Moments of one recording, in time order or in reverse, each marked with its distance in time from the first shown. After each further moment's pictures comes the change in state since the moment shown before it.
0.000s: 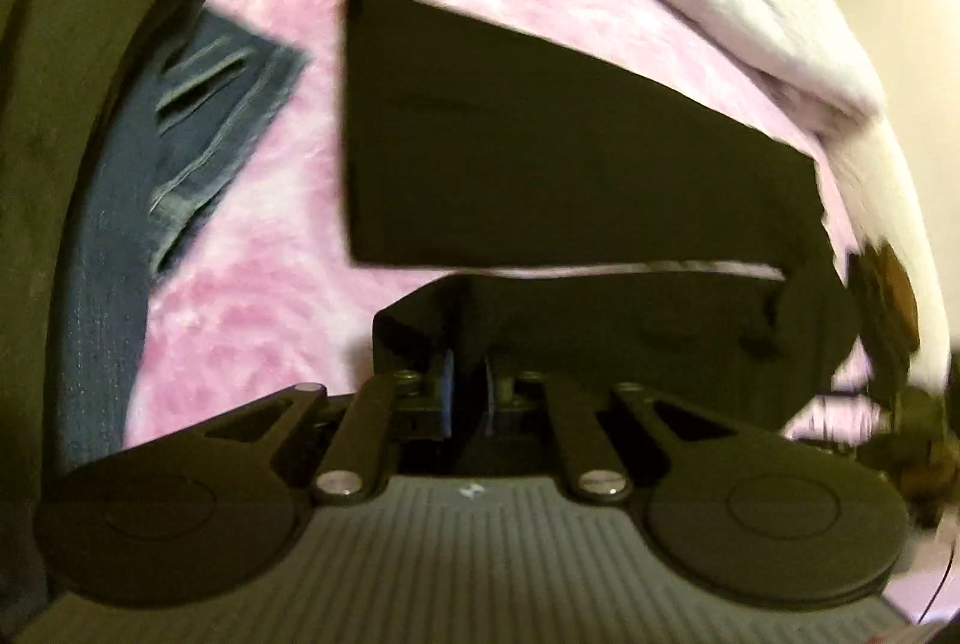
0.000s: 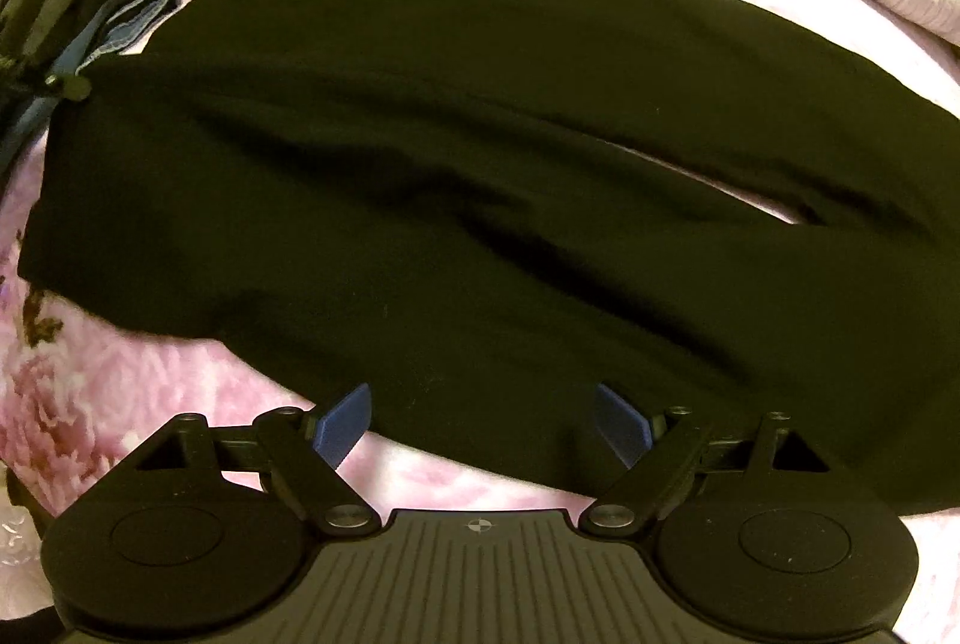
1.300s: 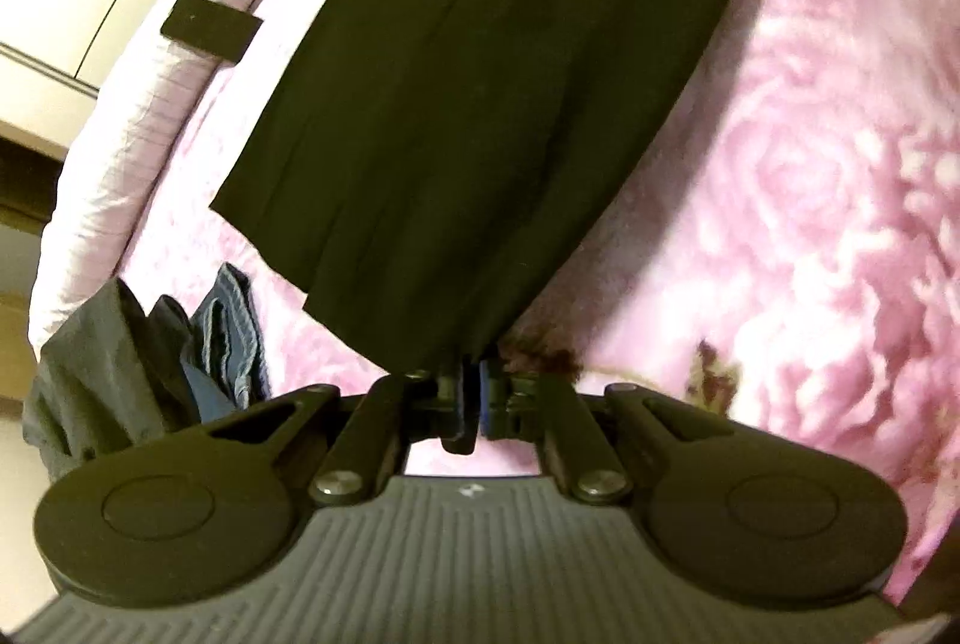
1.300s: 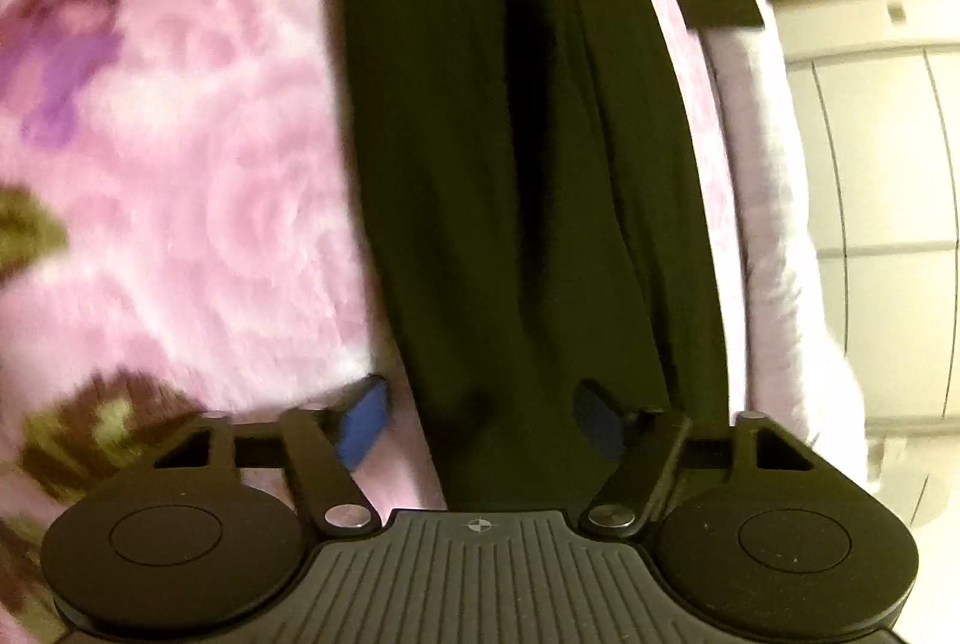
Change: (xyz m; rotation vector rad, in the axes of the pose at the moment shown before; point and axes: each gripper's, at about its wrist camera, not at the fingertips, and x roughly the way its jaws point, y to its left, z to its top) left arm 0.029 -0.138 -0.183 1.186 0.027 0.647; right arm 0.055 -0.076 -0.175 -1.101 -0.231 -0.538
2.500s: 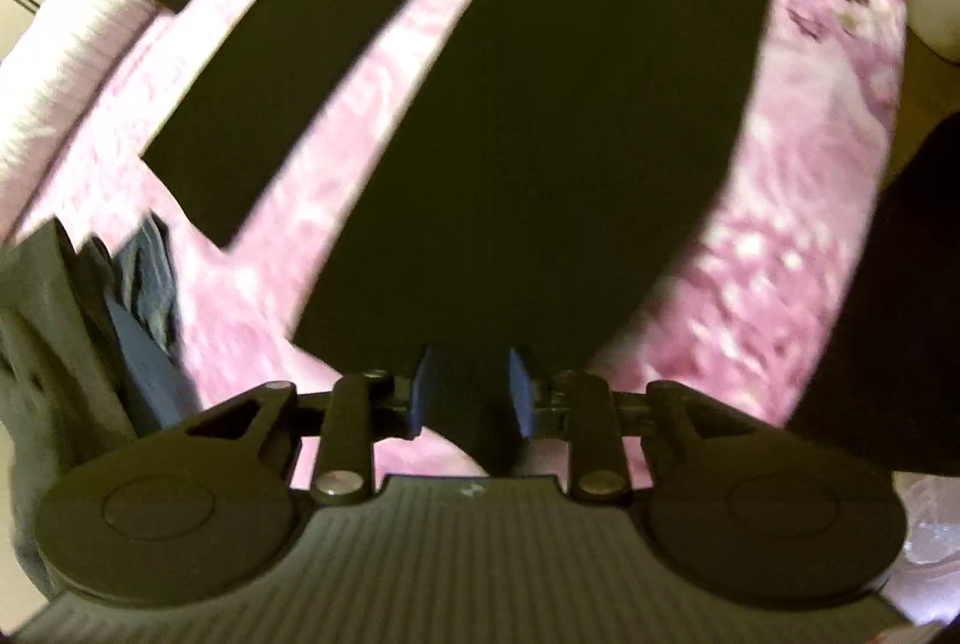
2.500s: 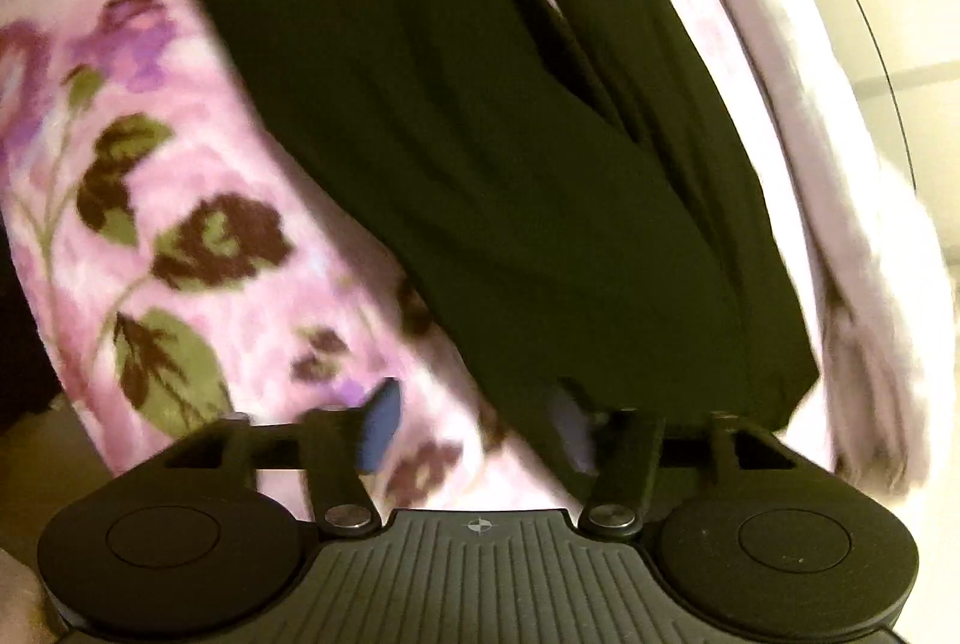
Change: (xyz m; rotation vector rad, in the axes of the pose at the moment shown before) left arm -0.054 0.013 0.024 -0.119 0.055 -0.244; right arm -0.066 -0.039 -0.065 0.293 0.209 0.204
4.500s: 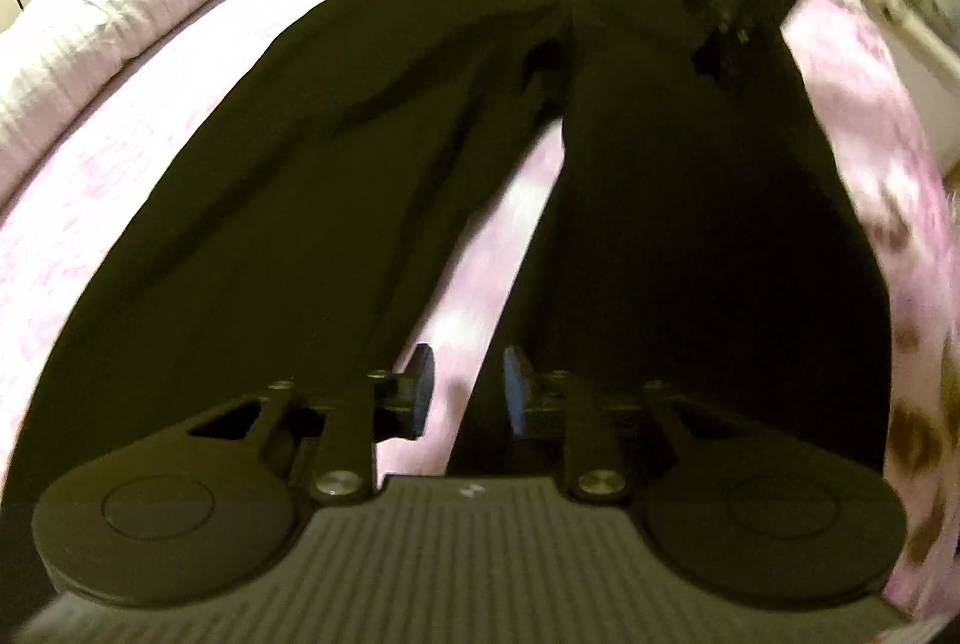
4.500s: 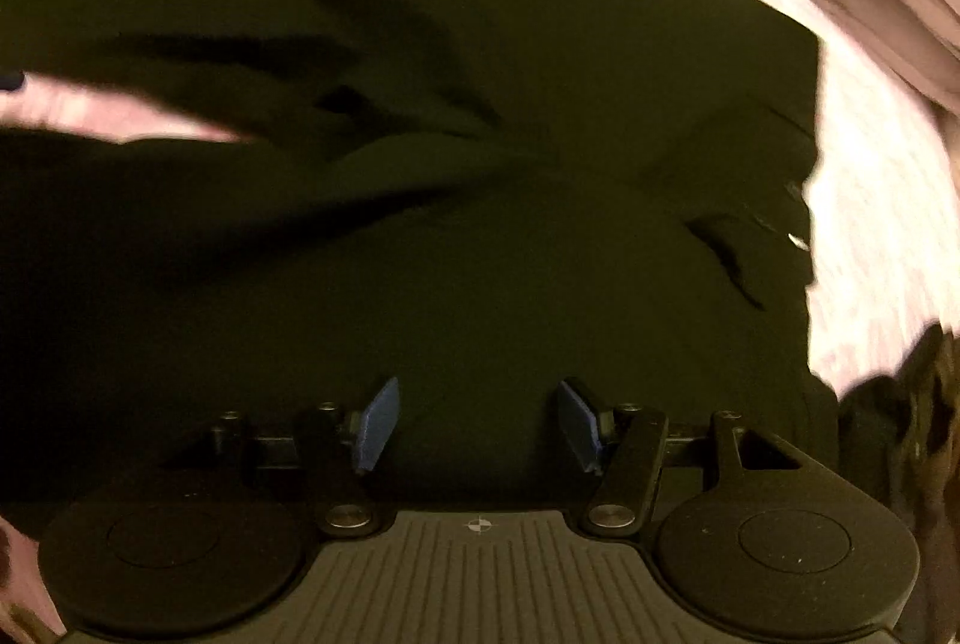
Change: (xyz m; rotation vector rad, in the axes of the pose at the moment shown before) left arm 0.140 -0.061 0.373 0.065 -0.327 -0.326; right arm 0.141 -0.260 -0.035 0.731 0.186 0.238
